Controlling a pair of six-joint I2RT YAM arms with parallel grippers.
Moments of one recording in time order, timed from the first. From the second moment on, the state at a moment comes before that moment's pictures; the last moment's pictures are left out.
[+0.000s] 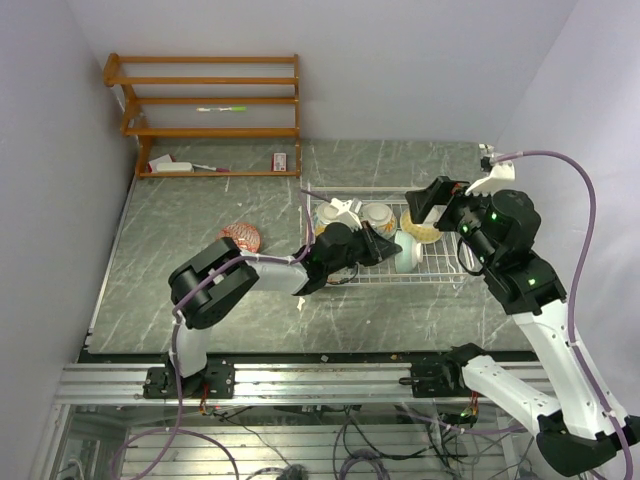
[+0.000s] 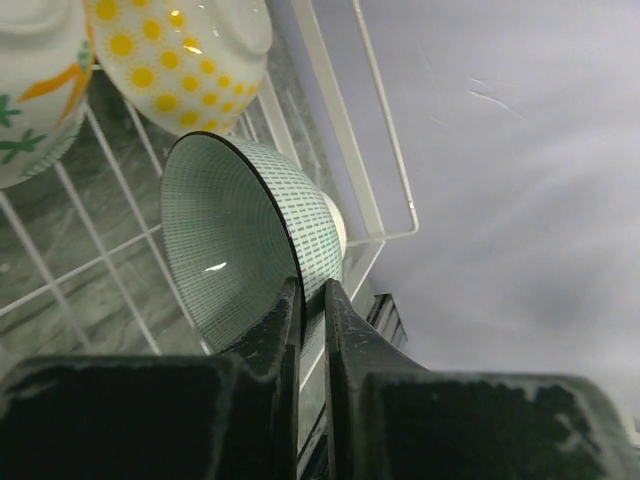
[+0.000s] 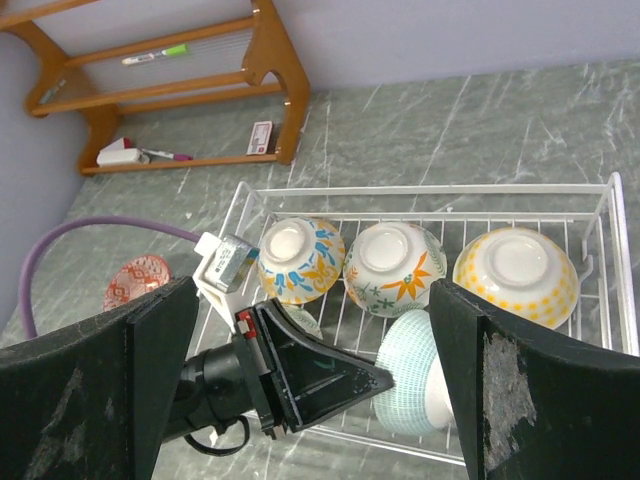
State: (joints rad) left arm -0.97 1.95 1.04 0.80 0.06 -1.05; right arm 0.40 0.83 1.12 -0.45 0.12 0.34
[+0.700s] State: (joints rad) left arm -0.93 1.84 0.95 0.50 -0.12 -0.88; right arm 0.40 0.86 1.08 -0.41 0.09 0.34
